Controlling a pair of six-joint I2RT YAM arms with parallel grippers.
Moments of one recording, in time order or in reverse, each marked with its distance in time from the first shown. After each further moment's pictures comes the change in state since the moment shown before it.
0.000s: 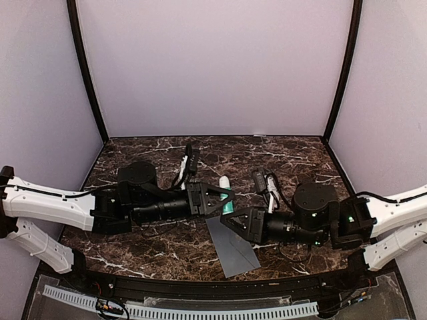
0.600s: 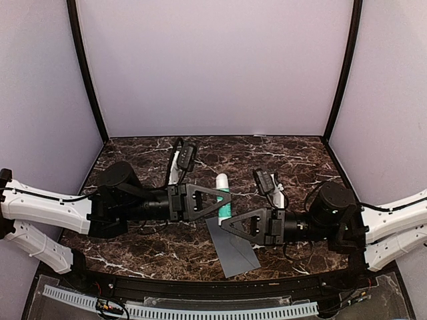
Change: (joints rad) left arm 0.002 -0.041 -0.073 0.294 0.275 0.068; right arm -0.079 -0.043 -0.196 0.535 -0.446 0.061
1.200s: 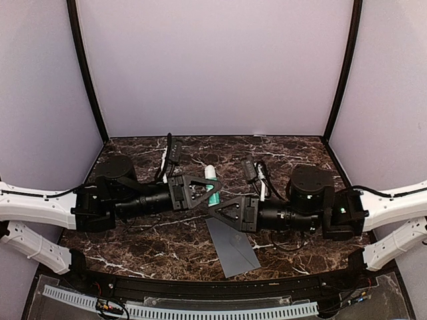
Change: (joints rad) left arm 0.002 -0.093 0.037 -0.309 -0.260 0.039; right arm -0.007 0.081 0.205 -0.349 0.181 -0.072
